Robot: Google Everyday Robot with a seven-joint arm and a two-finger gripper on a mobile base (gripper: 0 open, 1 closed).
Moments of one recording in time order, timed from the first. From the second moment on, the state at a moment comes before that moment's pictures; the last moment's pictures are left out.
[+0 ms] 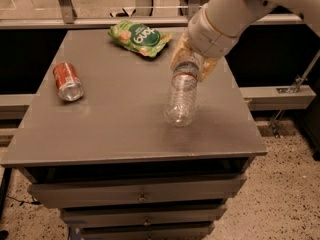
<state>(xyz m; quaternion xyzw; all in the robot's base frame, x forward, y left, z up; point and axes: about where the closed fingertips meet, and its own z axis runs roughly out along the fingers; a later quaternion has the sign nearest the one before) 0.565 -0.067 0.926 -0.96 0.10 -0.14 0.21</state>
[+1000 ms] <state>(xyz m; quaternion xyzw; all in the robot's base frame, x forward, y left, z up) 0.603 -0.033 0.980 -0.87 -0.05 -0.28 0.40</state>
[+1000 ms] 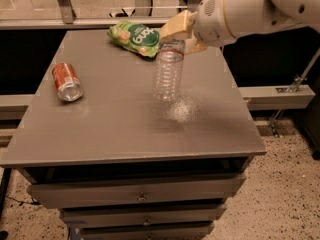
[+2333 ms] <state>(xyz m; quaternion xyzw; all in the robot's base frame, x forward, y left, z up) 0.581 -0.021 1.005 -0.79 -0.16 -0.45 0.39</state>
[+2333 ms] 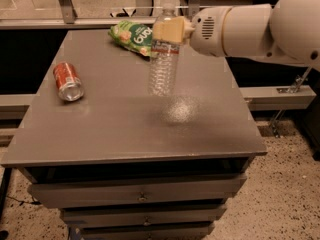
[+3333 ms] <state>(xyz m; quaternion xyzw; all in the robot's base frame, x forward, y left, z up) 0.559 0.017 1.035 -0.68 -0.40 -0.52 0.32</state>
